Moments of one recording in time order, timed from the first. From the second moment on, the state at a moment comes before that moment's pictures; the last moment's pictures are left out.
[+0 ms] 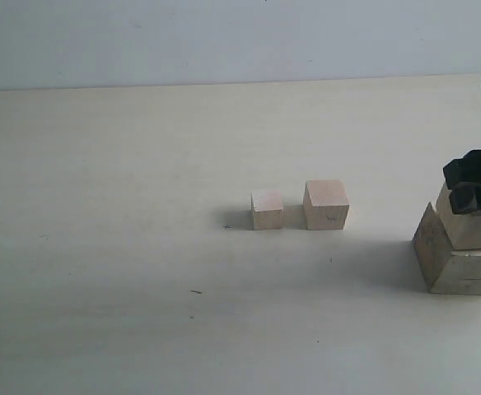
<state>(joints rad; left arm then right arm) -0.82 0.01 0.00 -0.13 0.37 0.21 -0.01 1.29 -0.76 0.03 0.74 0.05</state>
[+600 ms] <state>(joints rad) -0.82 0.01 0.00 -0.13 0.37 0.21 -0.01 1.29 -0.76 0.02 0.74 0.08</state>
